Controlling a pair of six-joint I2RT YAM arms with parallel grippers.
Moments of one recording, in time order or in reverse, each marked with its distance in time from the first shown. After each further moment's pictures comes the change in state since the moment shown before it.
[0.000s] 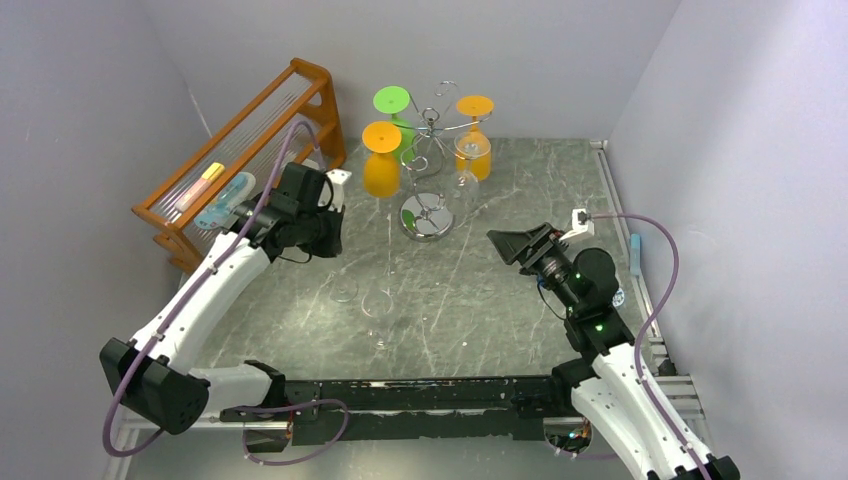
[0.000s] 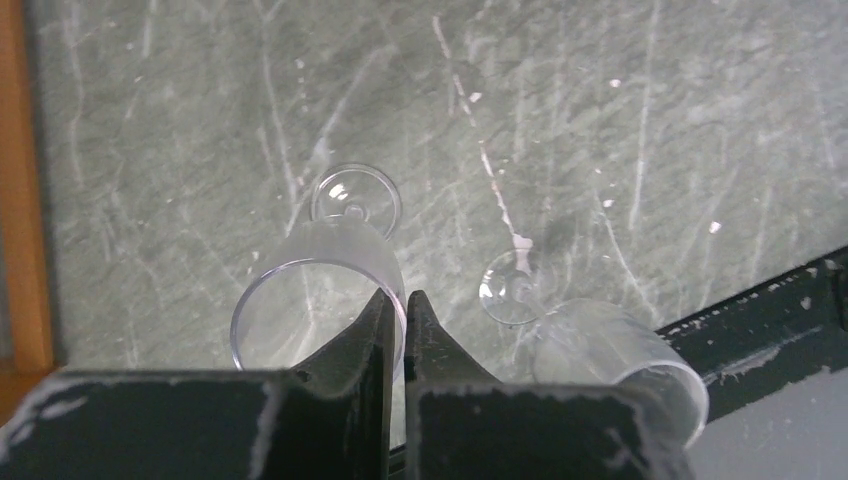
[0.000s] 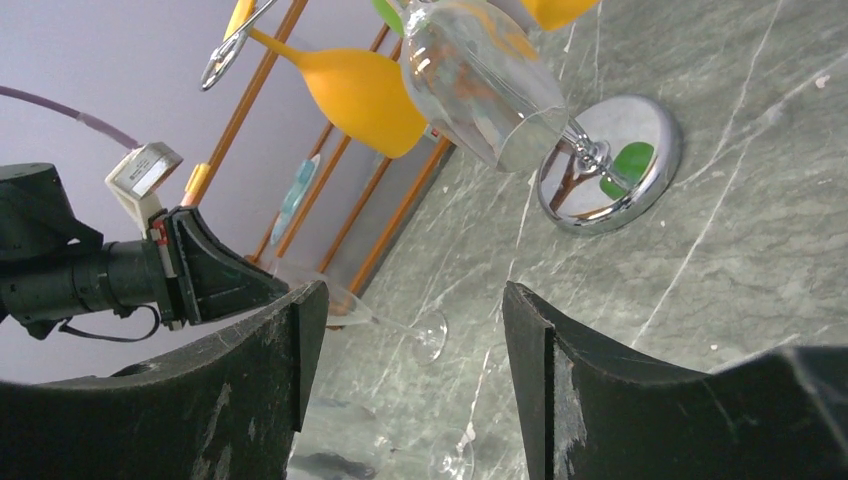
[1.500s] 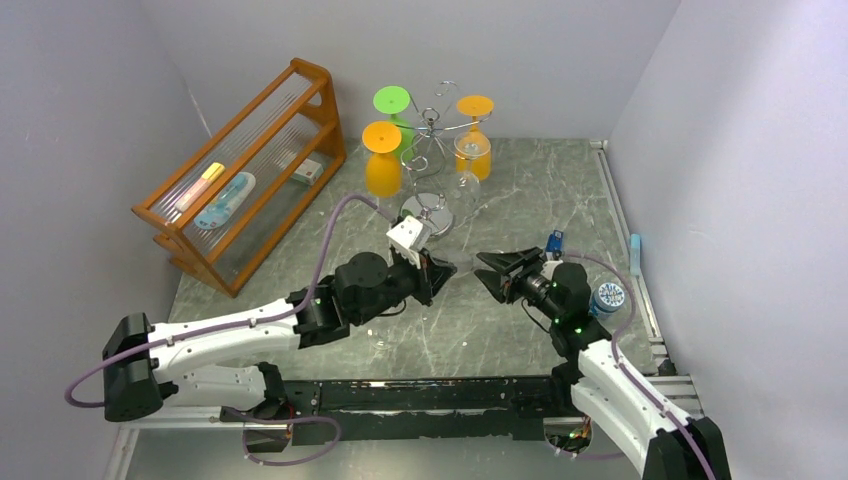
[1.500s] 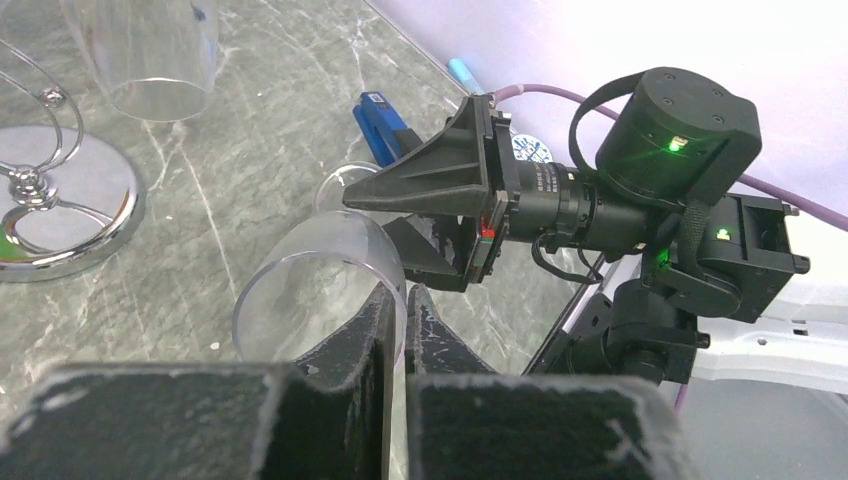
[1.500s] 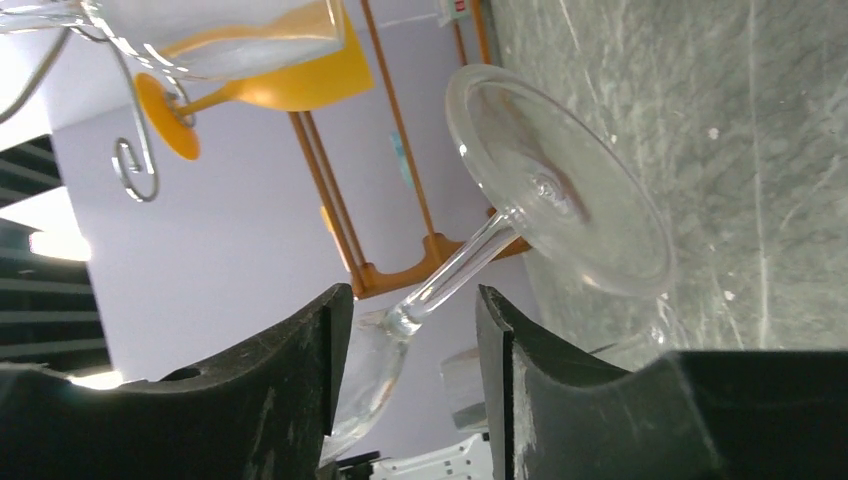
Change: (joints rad) left arm -0.727 -0.093 -0.400 1.111 -0.302 -0.259; right arm 0.003 0.140 -0.243 0.159 -0.144 0.817
